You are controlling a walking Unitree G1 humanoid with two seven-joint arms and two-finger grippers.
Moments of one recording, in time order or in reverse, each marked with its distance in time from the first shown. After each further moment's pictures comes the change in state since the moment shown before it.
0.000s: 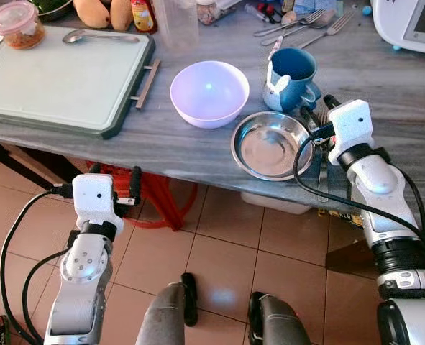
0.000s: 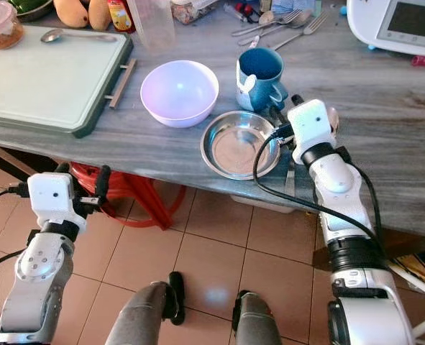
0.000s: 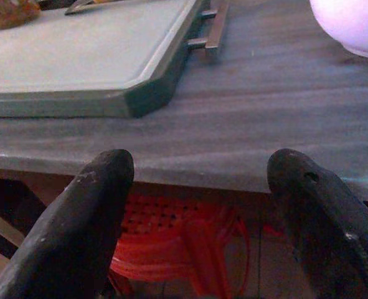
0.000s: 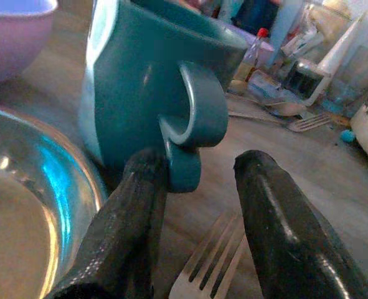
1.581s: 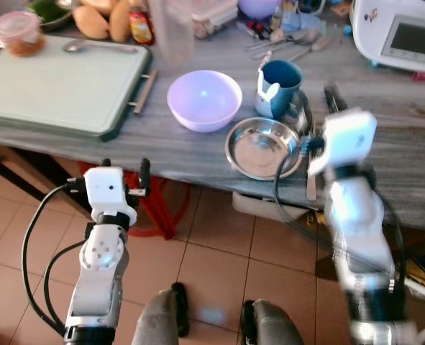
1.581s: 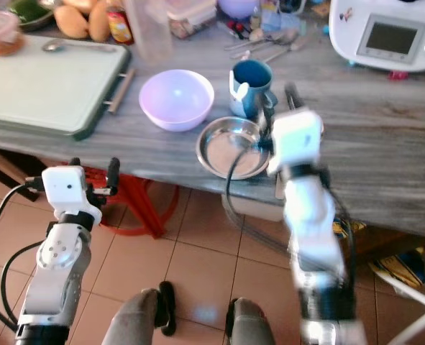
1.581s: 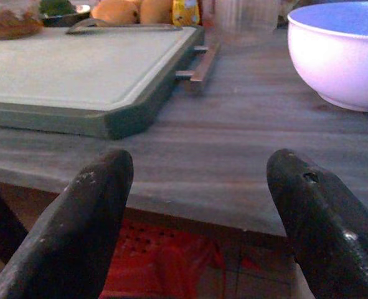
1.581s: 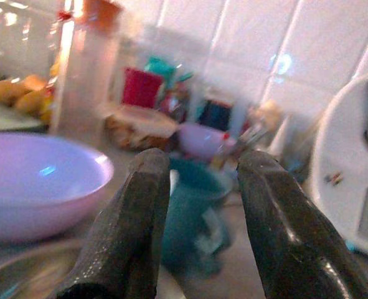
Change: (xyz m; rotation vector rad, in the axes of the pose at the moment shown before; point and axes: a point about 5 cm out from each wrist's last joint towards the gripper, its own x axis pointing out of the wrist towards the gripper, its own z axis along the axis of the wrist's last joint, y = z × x) left arm 0.018 -0.014 -0.003 -0.065 -0.035 0.034; right arm -0.043 0.059 0.046 0.140 -0.198 -0.145
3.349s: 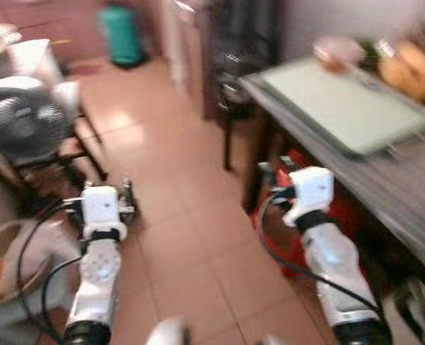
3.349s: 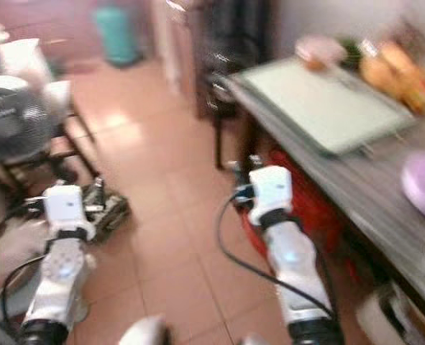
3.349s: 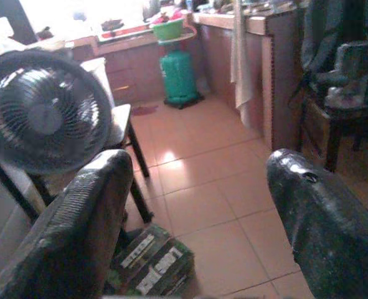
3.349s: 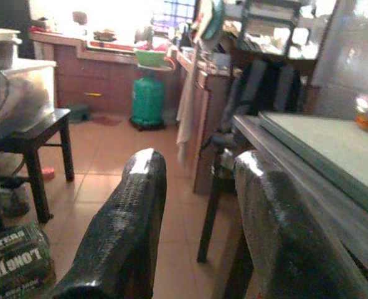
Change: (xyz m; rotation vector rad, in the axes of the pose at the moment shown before) left arm 0.002 0.022 -0.049 0.129 0.082 0.137; right arm -0.038 0.031 -0.056 0.208 0.270 0.125
